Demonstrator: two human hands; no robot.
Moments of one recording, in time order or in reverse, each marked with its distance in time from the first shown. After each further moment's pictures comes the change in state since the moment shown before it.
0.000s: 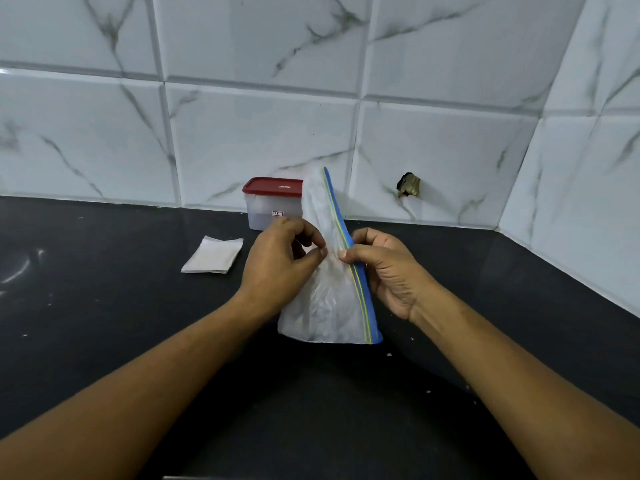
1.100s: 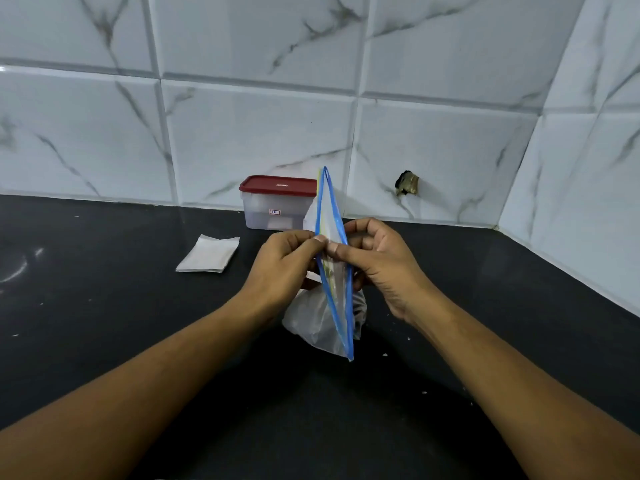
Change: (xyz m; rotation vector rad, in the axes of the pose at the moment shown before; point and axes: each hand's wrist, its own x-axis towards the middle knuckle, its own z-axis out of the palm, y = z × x) left_hand -0.012 0.028 0.005 -0.439 -0.162 -0.331; right_hand -0.012 -0.006 0.005 -0.256 0.076 -0.176
